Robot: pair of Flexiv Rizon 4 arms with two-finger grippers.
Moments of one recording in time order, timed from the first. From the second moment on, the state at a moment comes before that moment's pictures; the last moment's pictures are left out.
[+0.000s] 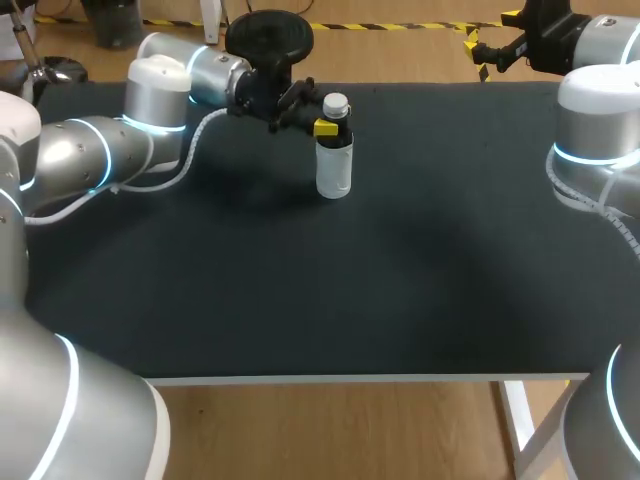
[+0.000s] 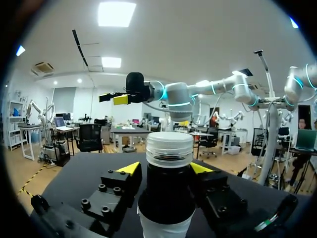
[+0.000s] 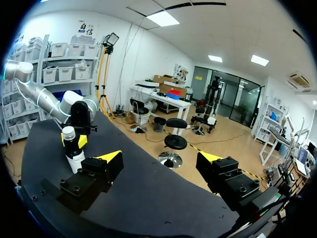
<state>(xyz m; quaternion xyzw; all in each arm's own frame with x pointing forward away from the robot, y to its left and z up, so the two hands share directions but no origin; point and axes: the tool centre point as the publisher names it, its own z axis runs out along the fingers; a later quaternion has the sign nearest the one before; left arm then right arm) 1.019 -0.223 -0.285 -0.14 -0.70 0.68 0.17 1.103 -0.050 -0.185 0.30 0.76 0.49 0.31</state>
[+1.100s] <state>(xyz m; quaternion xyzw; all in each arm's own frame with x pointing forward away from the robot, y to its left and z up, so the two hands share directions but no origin) 1.024 -0.203 -0.283 -0.17 -0.69 0.69 0.15 1.103 -0.050 -0.185 0.30 0.76 0.49 0.31</state>
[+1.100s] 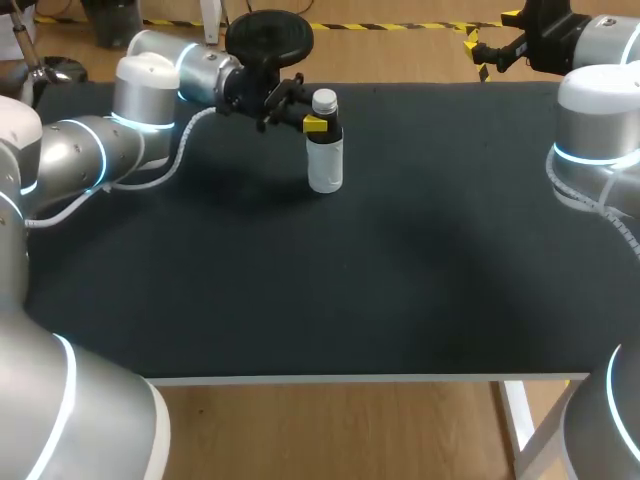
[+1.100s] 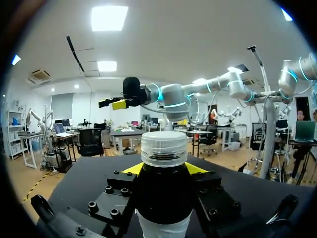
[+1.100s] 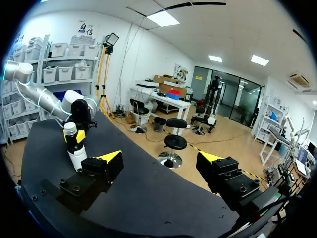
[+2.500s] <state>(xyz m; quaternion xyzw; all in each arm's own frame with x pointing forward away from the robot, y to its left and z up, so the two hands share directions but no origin) 1.025 -0.200 -0.283 -0.16 -0.69 0.69 0.16 1.099 -0.029 -0.177 0.30 0.75 0.52 0.28</state>
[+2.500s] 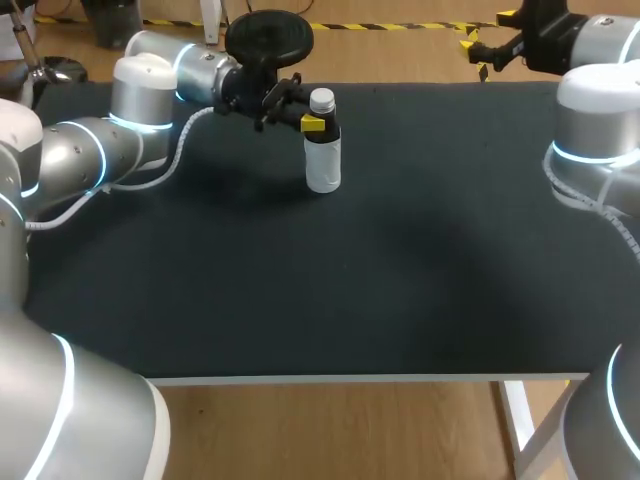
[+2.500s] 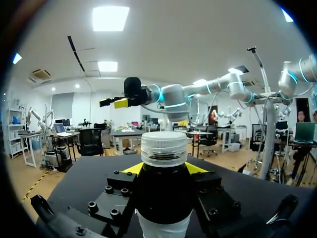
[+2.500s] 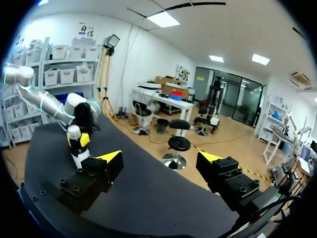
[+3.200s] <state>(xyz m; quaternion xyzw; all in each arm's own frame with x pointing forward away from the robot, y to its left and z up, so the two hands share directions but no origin) 1.025 -0.200 -0.283 -0.16 -0.69 0.69 0.16 1.051 0.092 -0.190 0.25 0.70 0.63 0.23</state>
